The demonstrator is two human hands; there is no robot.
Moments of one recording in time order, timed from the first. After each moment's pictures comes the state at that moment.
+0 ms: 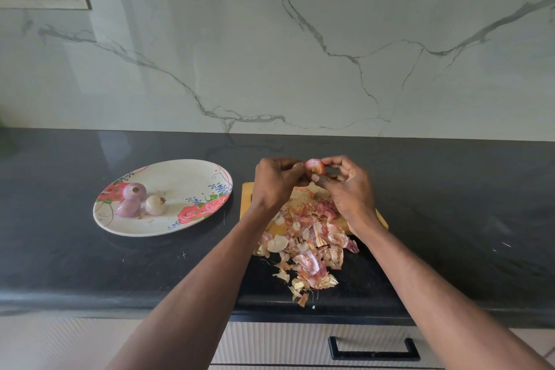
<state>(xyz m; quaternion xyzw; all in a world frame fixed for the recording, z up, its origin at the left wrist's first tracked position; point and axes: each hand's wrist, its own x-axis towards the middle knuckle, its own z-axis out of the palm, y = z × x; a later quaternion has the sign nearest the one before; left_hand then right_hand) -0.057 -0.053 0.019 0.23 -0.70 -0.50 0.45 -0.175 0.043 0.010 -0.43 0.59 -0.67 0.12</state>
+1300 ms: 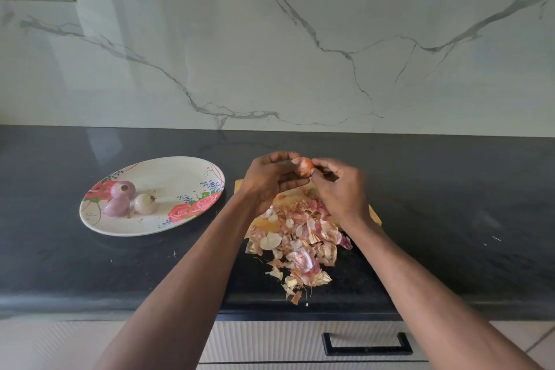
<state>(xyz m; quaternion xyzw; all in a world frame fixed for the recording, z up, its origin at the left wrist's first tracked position) -0.052 -0.058 0.030 0.19 -0.52 -0.77 0.33 -0.175 0.043 0.004 -0.50 0.64 -0.58 -0.09</state>
